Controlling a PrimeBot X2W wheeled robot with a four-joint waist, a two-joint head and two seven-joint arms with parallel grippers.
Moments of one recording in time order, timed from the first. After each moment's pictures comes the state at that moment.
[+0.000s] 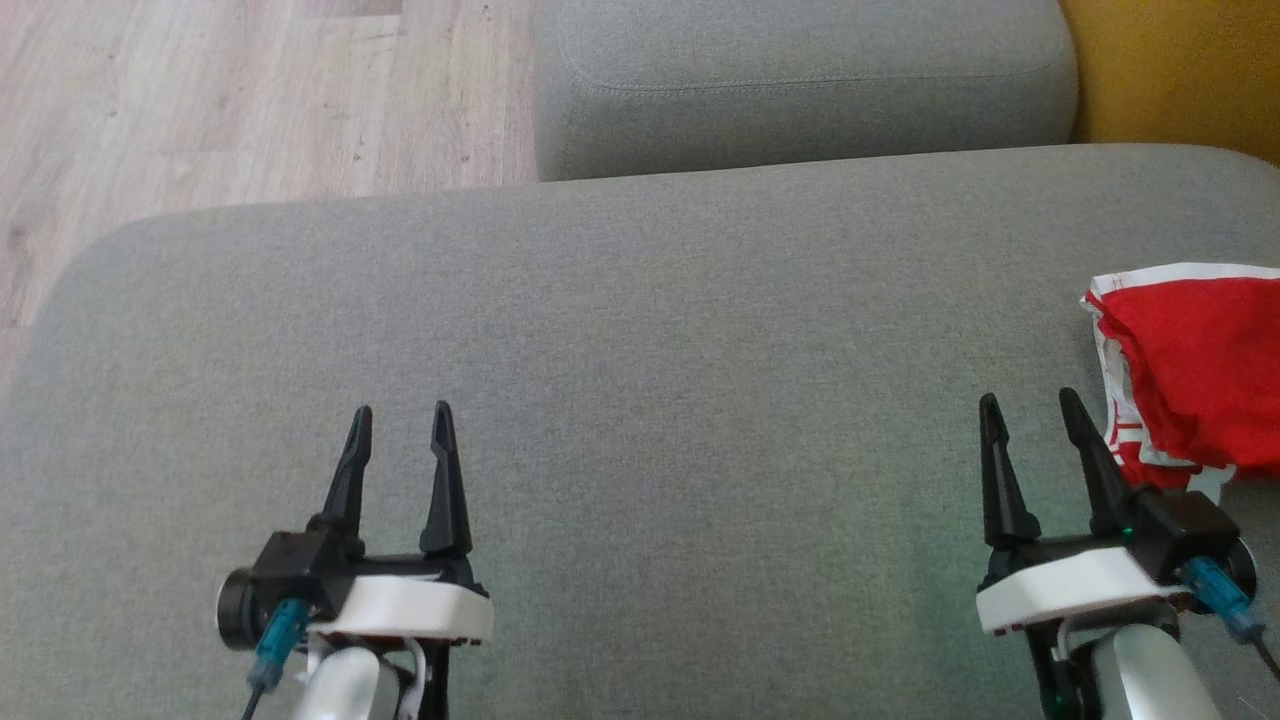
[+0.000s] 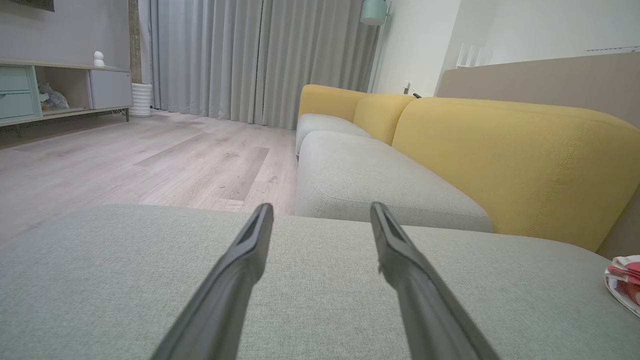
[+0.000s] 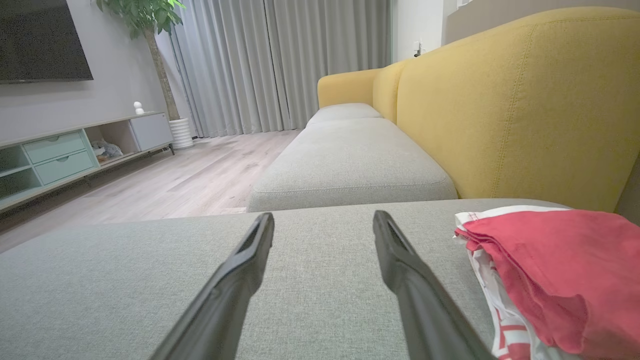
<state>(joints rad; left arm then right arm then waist) -0.11 0.04 -0.24 0.27 -0.29 0.06 -0.25 -0.05 -0.05 0.00 0.27 0.11 0.13 -0.25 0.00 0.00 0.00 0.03</state>
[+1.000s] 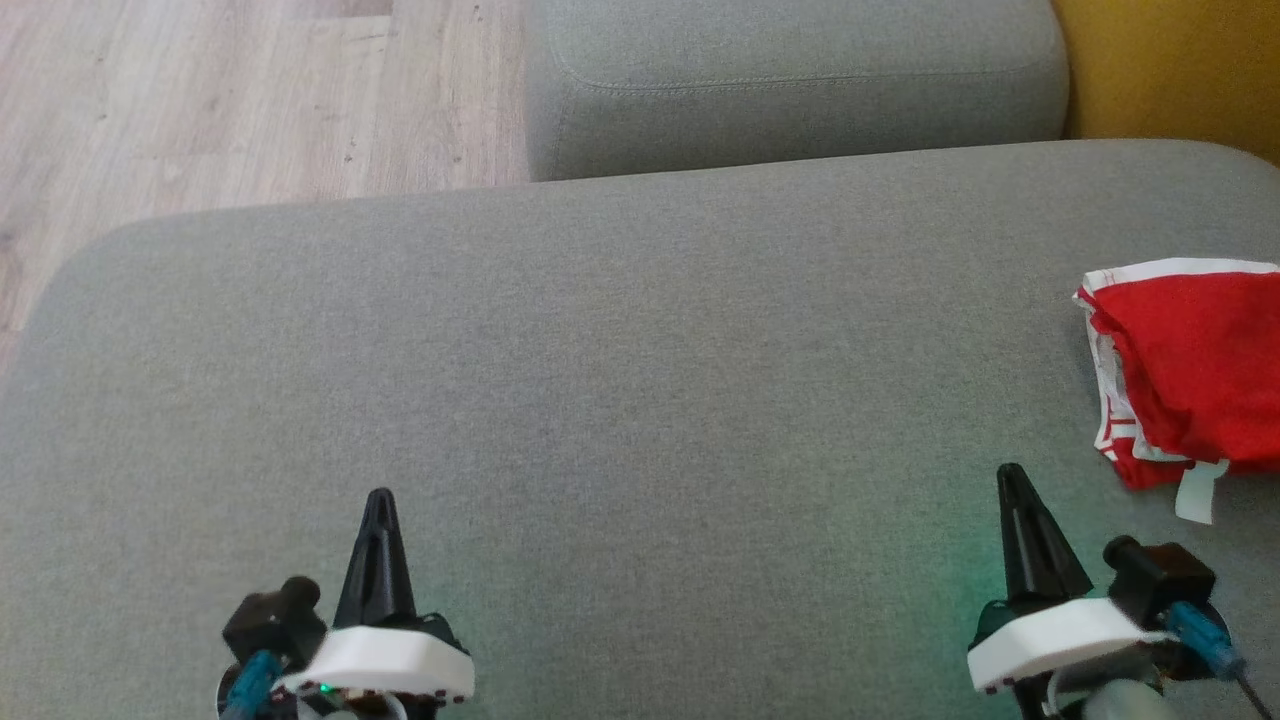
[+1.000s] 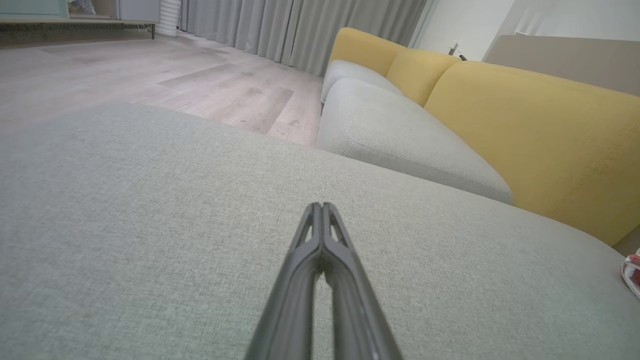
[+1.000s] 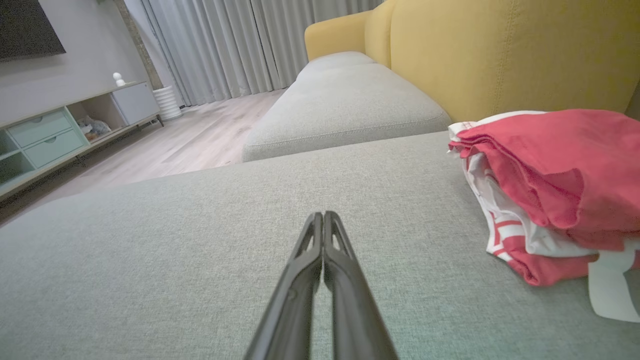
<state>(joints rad) -0.04 0.04 -0.21 0.36 -0.45 0.06 -0.23 0.01 -0.04 0.02 0.35 0.17 0.13 -0.24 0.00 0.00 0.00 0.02</state>
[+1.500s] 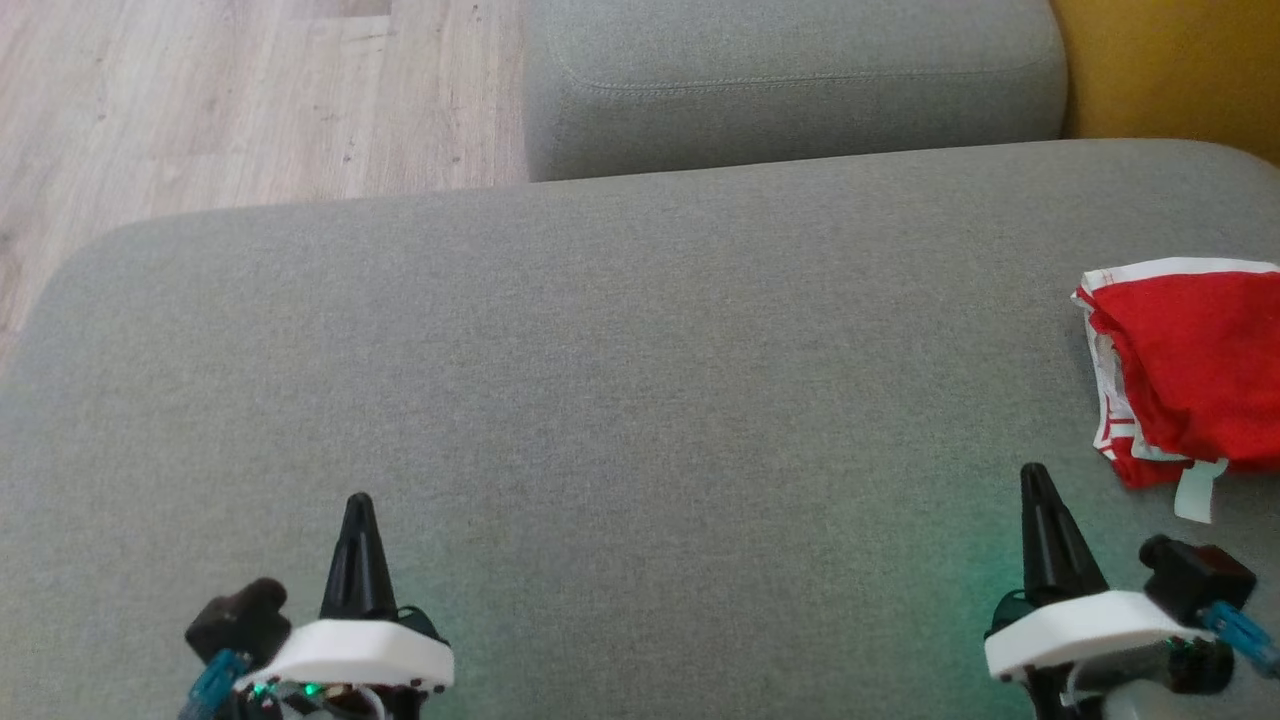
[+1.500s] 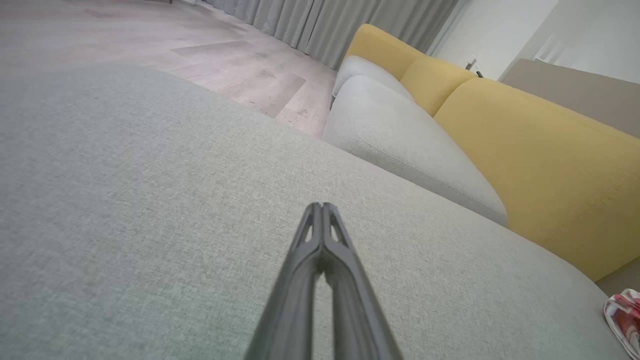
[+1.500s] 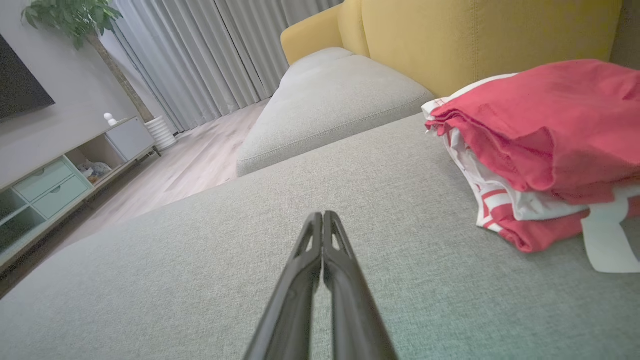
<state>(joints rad) -0.04 0.04 -0.18 0.35 -0.59 0.03 -0.19 0.01 -0.04 0.01 0.35 0.35 0.13 -0.19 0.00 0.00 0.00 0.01</state>
